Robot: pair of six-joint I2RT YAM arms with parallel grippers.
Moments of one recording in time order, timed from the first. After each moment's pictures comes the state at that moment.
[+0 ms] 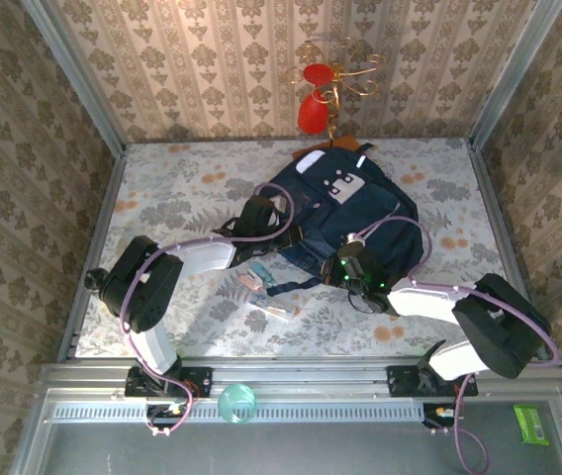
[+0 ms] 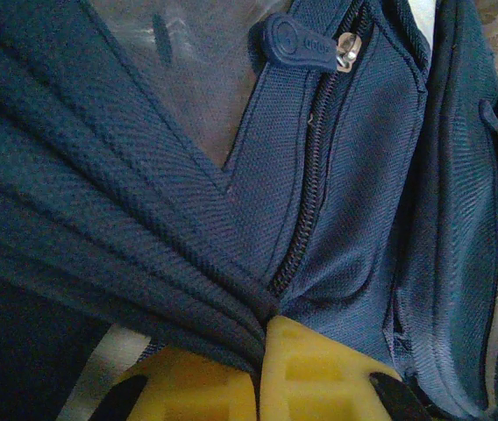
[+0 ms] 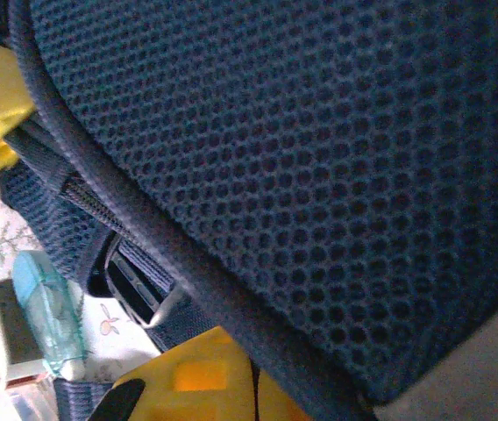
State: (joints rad) left arm -0.69 1.75 0.96 0.14 0.30 -0.76; right arm 0.65 1.41 0.50 0.20 0.09 0.83
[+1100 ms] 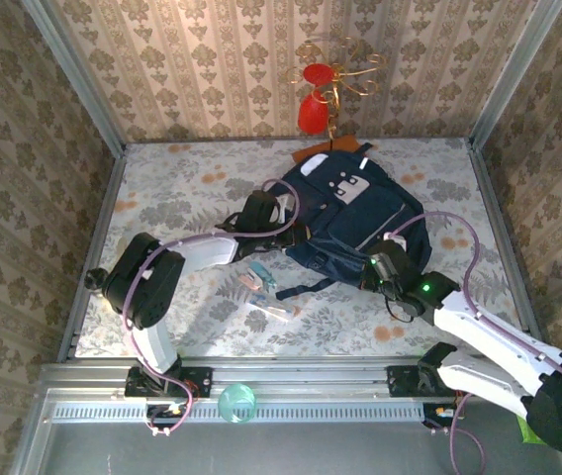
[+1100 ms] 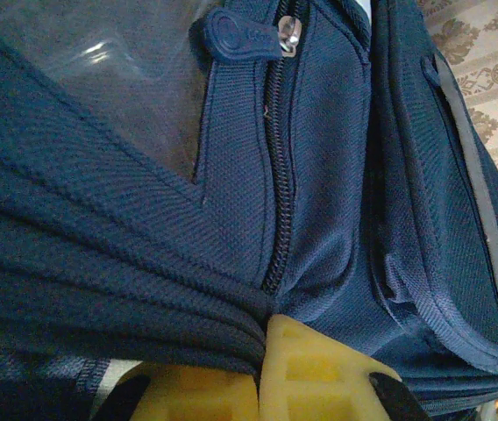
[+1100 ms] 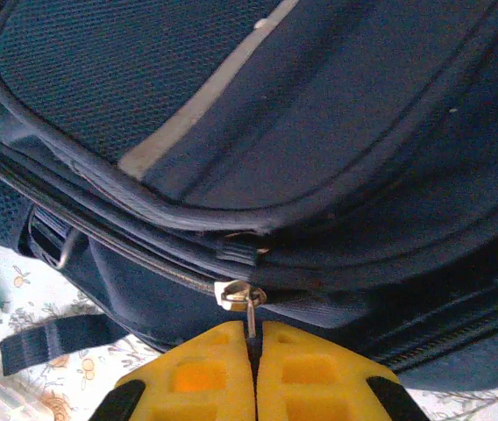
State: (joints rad) left arm -0.67 1.79 1.02 0.11 0.43 -0.69; right arm 0.59 0.95 0.61 -0.56 0.25 0.74
